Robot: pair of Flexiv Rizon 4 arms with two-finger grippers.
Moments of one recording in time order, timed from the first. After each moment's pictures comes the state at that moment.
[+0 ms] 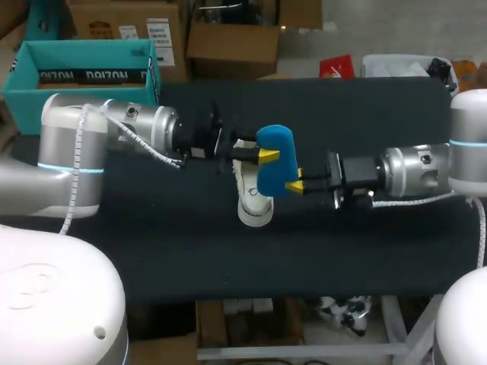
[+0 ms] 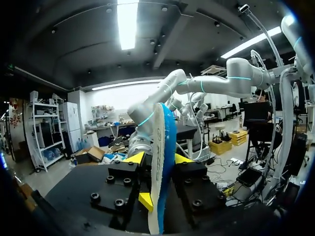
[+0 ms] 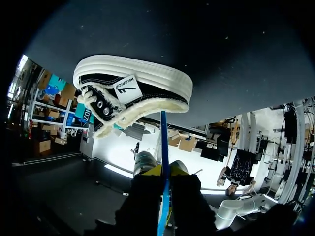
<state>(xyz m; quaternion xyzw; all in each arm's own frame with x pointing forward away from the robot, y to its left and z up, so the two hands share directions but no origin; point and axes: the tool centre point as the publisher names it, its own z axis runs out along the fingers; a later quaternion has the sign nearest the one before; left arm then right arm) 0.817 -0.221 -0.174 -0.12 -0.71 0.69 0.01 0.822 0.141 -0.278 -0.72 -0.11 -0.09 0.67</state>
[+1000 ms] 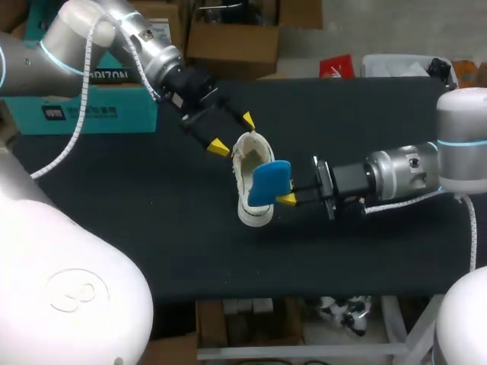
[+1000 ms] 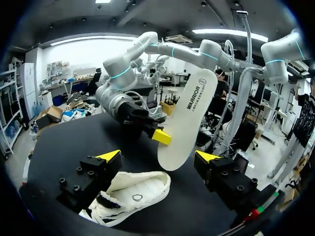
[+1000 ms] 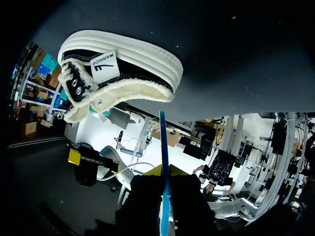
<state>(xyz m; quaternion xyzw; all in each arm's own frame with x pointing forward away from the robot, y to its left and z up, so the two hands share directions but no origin) 0.892 -0.150 -0.224 -0.24 -0.82 0.48 0.20 0.784 0.162 -0.282 -0.69 -0.21 -0.08 0.68</state>
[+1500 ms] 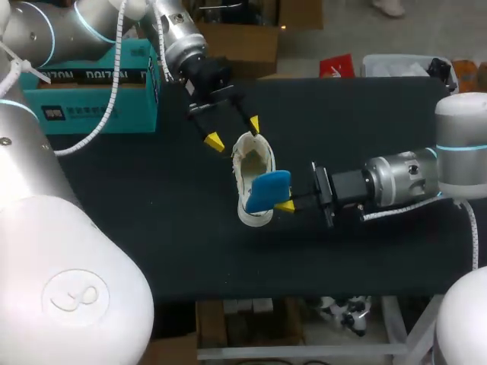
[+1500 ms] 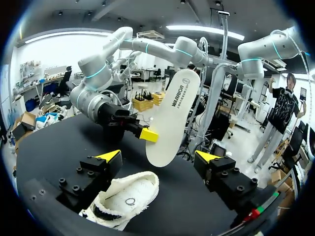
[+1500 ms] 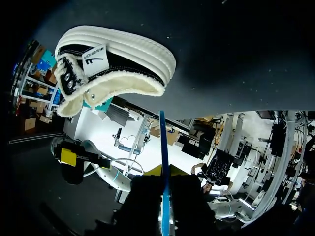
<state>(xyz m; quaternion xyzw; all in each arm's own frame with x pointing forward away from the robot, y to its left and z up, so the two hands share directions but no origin) 0.886 -0.151 -0.223 -0.35 -0.78 0.44 0.28 0.768 0.165 -0.283 -0.69 -0.22 -0.09 0.69</state>
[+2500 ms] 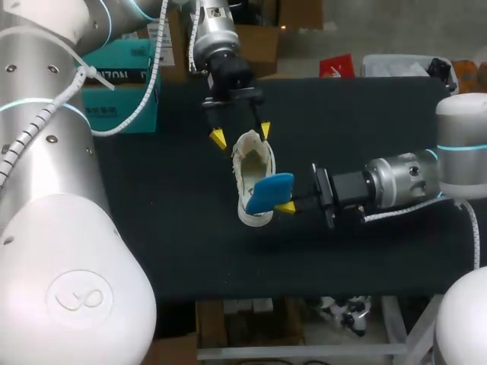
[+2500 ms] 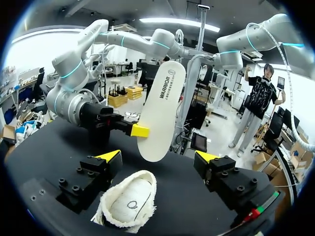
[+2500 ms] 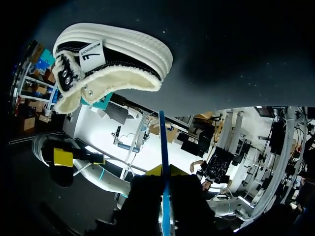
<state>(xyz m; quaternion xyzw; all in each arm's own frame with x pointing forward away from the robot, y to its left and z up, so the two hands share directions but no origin) 0.887 -0.162 -0.226 -0.44 -0.74 0.38 0.34 0.763 0.164 -0.279 -0.68 -0.22 -0.08 0.69</state>
